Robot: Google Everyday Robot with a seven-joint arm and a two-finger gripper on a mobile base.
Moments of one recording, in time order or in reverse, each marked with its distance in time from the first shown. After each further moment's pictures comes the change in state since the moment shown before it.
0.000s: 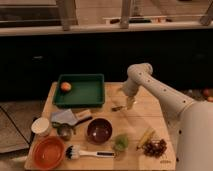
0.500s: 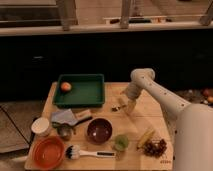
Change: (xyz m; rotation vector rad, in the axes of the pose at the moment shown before) arm 0.025 0.010 0.029 -0.009 -0.030 0.103
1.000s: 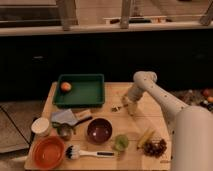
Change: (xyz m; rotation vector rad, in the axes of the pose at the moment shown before) arm 0.013 0.005 0.017 -0.012 -0.026 0.045
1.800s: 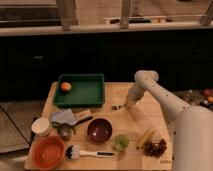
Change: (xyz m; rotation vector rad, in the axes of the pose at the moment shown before) arm 0.006 0.002 -0.006 0.019 -0.016 0.023
